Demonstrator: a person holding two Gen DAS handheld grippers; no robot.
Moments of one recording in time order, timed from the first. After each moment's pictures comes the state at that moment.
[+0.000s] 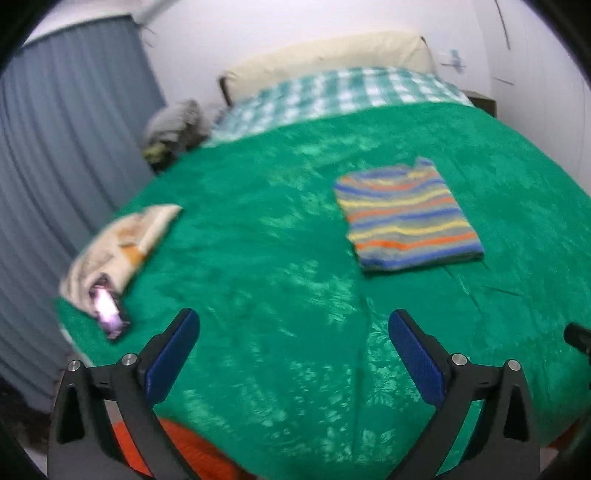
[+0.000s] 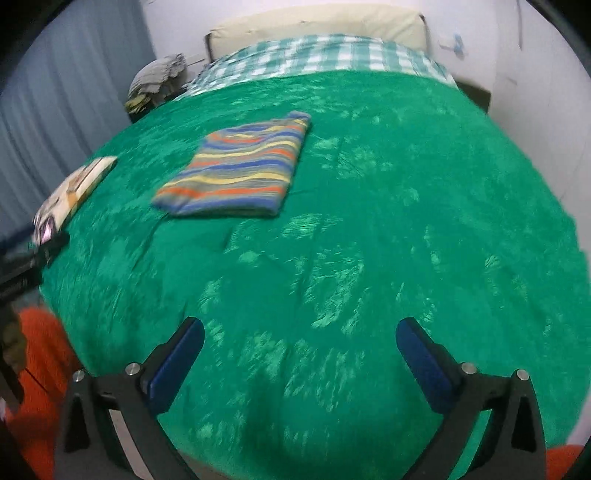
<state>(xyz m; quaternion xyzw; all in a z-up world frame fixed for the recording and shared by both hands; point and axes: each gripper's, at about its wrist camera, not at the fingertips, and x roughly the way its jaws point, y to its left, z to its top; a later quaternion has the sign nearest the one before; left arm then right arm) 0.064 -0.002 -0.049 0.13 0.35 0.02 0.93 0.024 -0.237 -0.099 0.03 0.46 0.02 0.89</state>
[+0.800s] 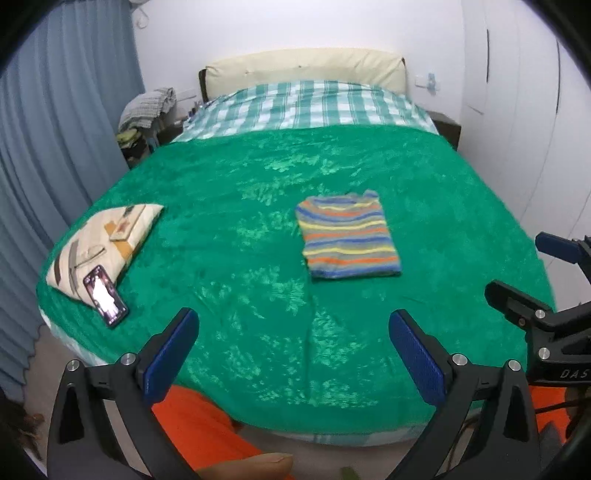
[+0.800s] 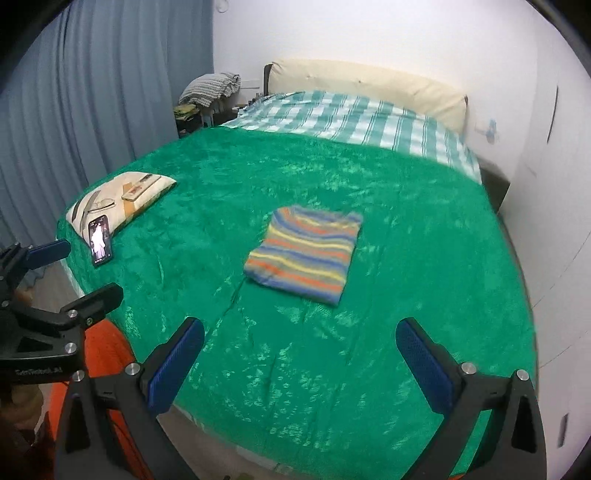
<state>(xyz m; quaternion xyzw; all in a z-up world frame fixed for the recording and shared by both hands) 0.002 0.007 0.059 0.06 0.38 -0.06 0.92 0.006 -0.156 0.067 -0.06 0.39 0.05 0.92</state>
